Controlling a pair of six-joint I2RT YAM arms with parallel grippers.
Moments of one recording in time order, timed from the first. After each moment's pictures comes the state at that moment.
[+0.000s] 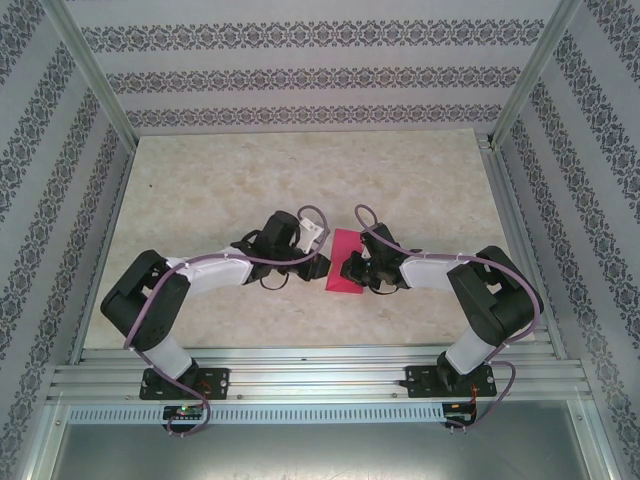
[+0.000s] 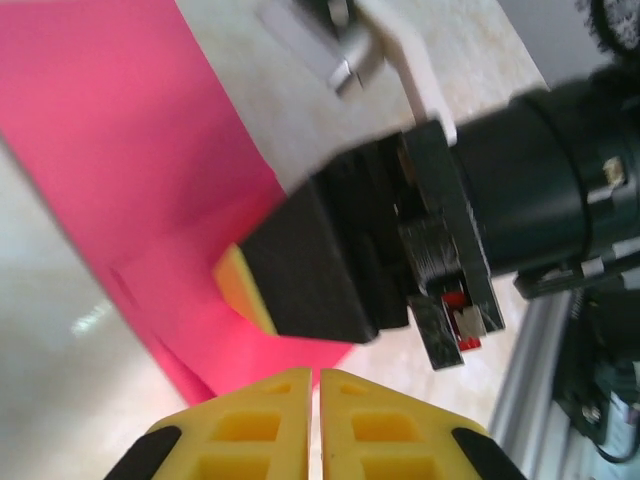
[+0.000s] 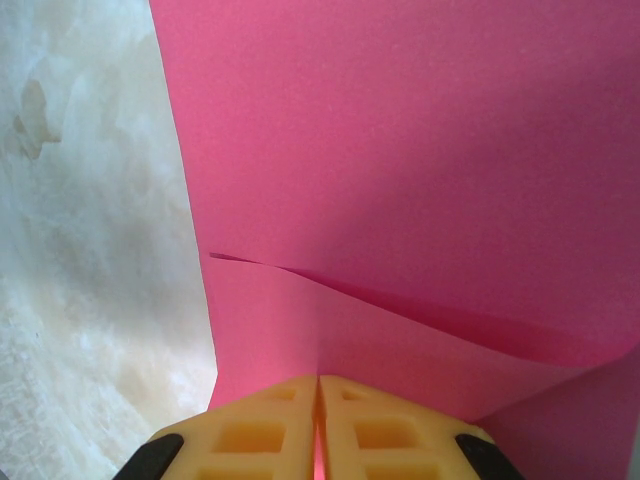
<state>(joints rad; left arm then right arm) -0.69 1.66 0.86 0.05 0.58 -0.36 0.55 1.64 0.66 0.00 -0.33 0.86</state>
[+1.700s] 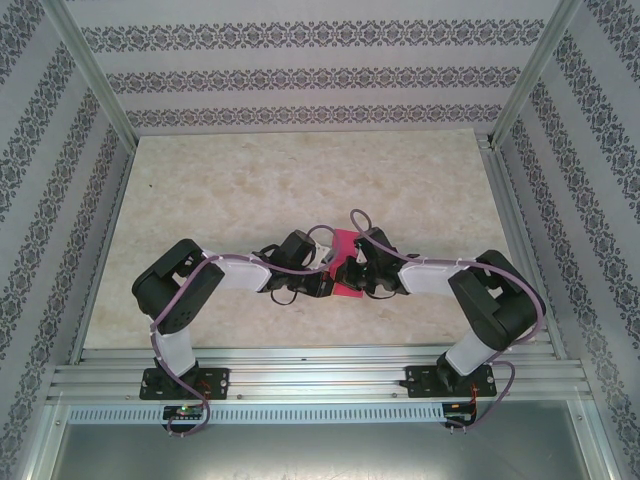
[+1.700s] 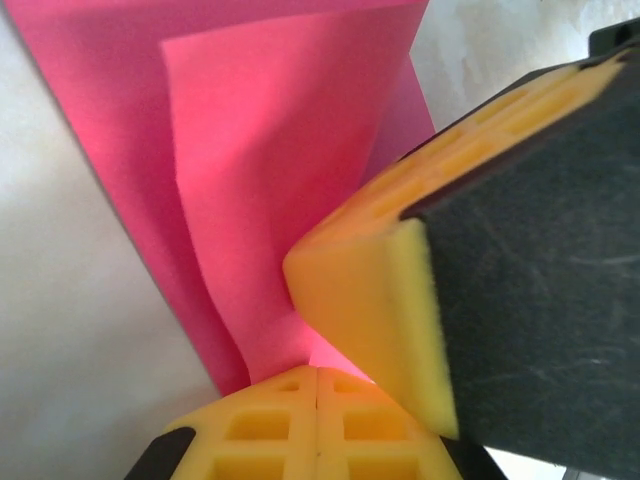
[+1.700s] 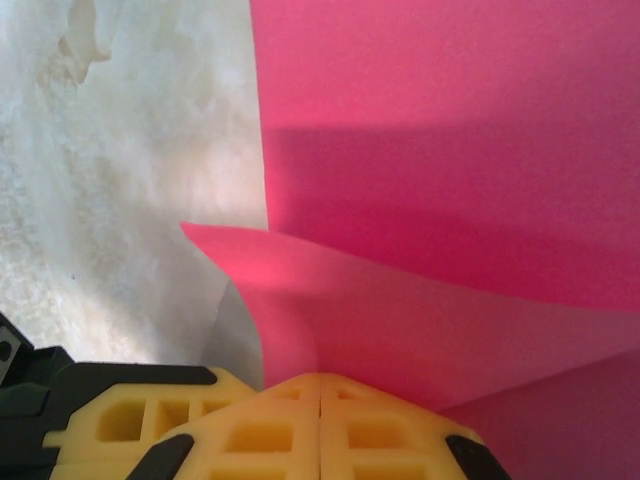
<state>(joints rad) -0.77 1.83 0.85 0.07 0.49 -0.48 0.60 1.61 0.63 0.04 -0.38 0.89</state>
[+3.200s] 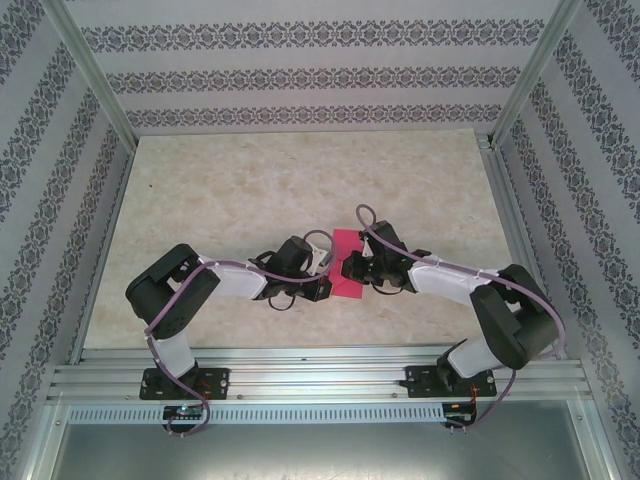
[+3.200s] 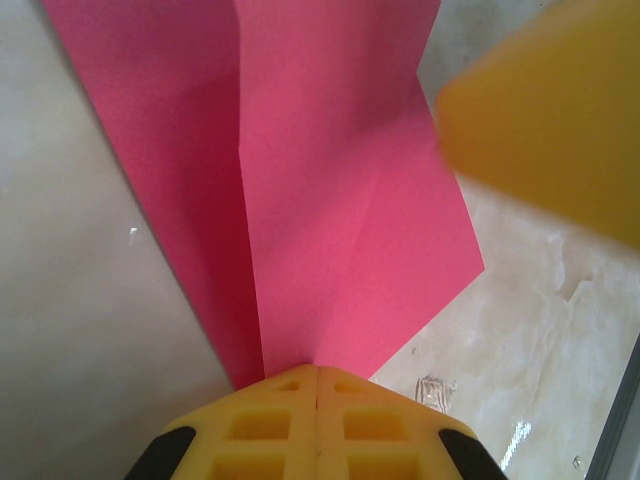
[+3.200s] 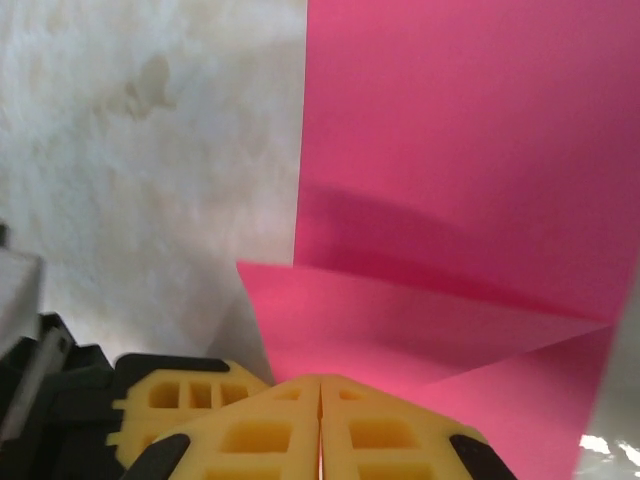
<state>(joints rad) -0.78 1.79 0.77 0.14 0.42 -0.49 0.58 1.50 0.66 -0.09 -0.31 0.76</state>
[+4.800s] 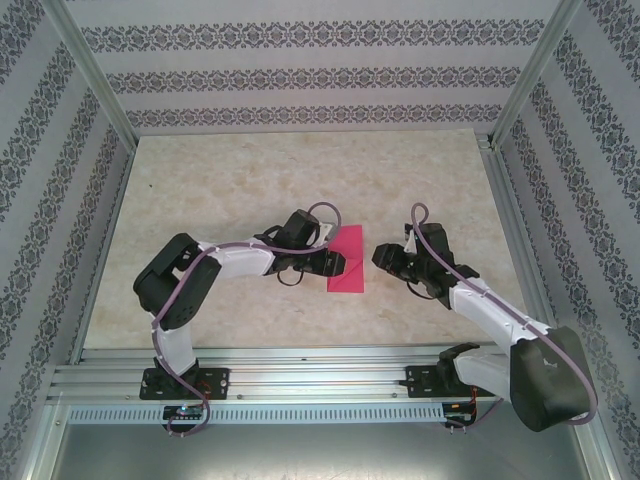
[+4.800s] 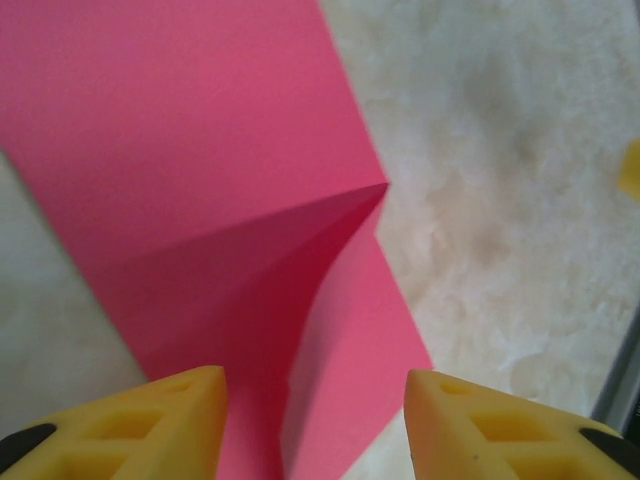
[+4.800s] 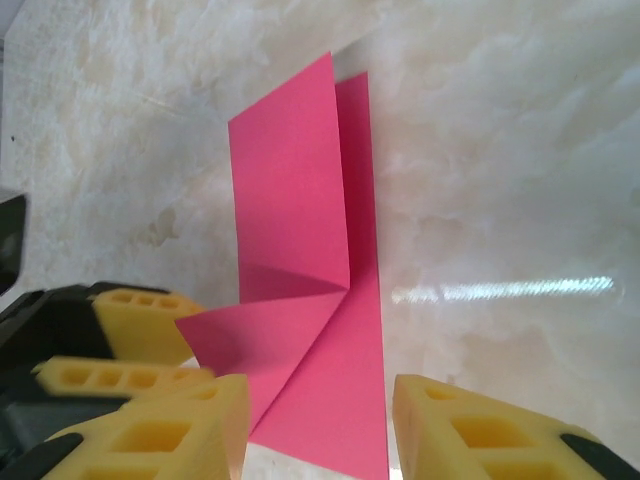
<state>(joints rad) -0.71 1.86 1.02 -0.02 0.44 -0.51 0.31 1.13 0.49 -0.13 -0.34 0.69</state>
